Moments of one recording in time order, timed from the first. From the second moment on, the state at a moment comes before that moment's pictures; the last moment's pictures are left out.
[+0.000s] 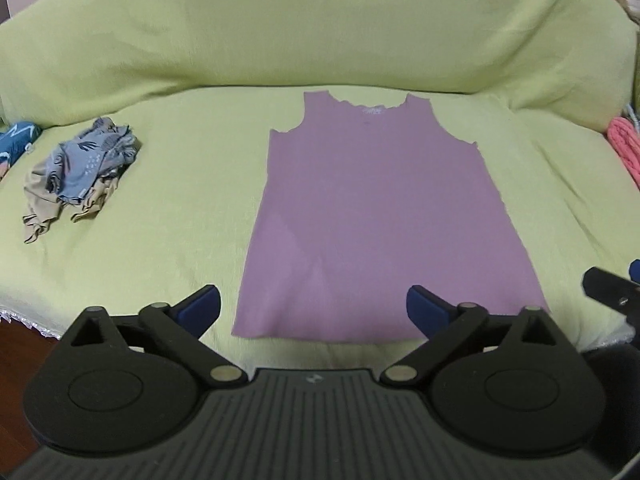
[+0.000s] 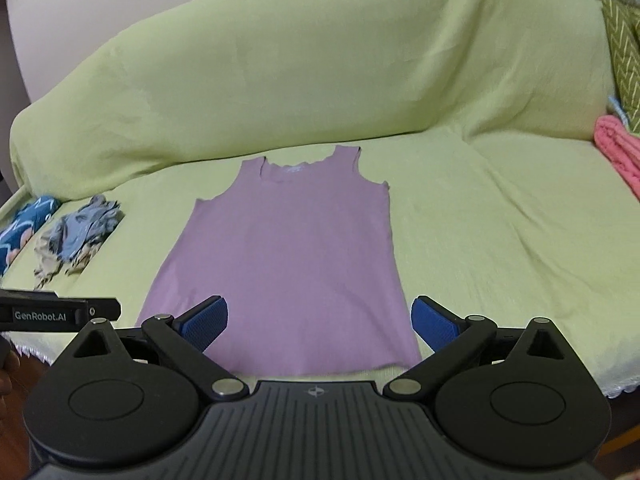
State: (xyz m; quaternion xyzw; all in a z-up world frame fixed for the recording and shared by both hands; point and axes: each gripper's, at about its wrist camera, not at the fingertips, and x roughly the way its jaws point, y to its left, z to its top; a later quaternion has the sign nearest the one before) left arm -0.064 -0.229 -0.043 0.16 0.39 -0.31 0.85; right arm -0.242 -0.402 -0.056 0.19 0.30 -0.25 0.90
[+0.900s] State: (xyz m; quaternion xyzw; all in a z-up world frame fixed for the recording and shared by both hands) left arm -0.103 -0.202 -0.050 0.18 0.38 -0.30 0.86; right arm -0.257 -0.361 -0.069 0.17 0.32 -0.25 0.90
